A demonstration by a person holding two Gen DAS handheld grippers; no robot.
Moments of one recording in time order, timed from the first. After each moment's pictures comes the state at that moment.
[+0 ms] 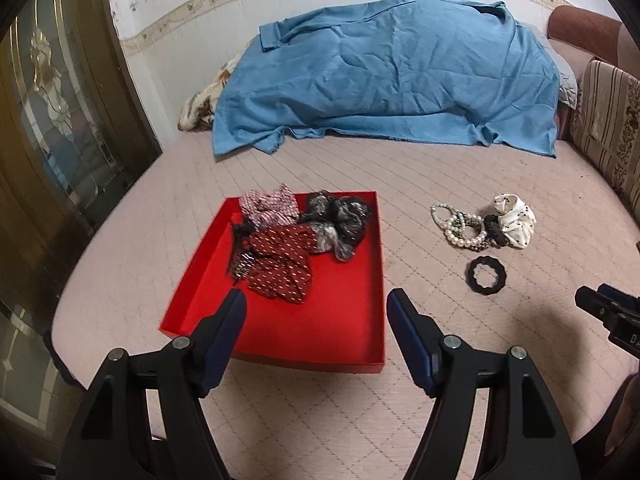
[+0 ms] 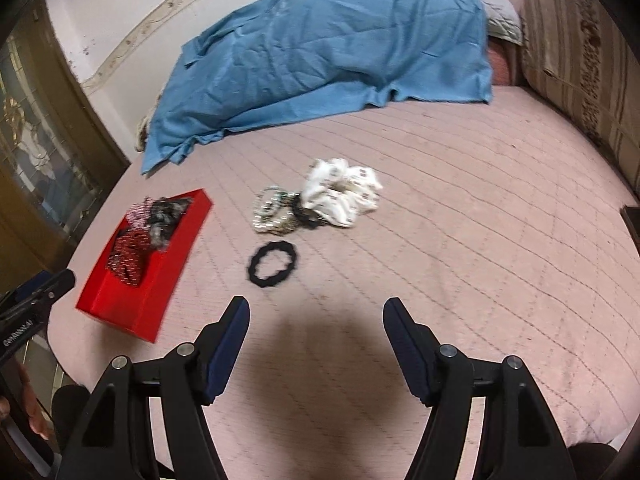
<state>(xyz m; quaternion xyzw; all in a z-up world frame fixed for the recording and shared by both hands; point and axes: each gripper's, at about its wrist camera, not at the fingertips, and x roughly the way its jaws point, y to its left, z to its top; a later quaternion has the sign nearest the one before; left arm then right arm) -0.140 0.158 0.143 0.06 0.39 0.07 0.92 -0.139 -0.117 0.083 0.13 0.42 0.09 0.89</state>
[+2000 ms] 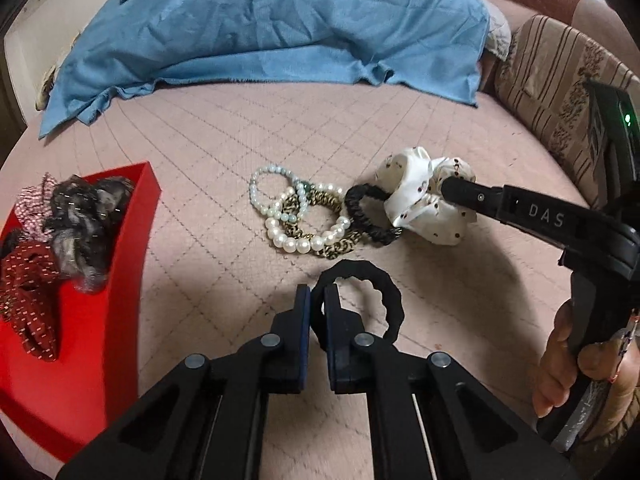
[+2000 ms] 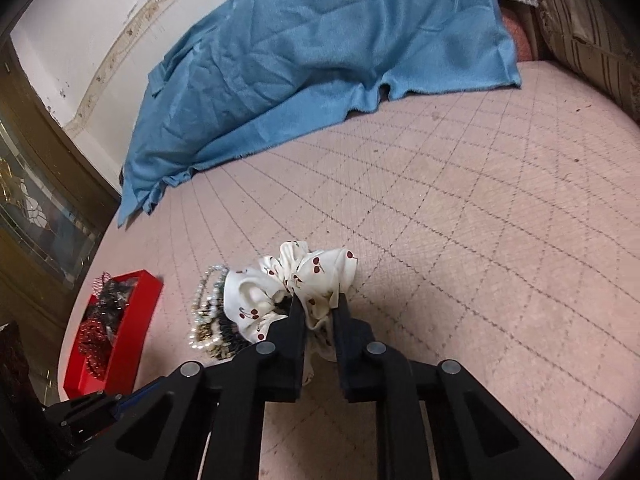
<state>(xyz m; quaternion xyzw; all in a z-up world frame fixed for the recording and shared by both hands) -0.028 0.045 0.046 0.02 0.46 -0.11 0.88 0.001 -0.154 0.037 0.19 0.41 0.12 0.88</state>
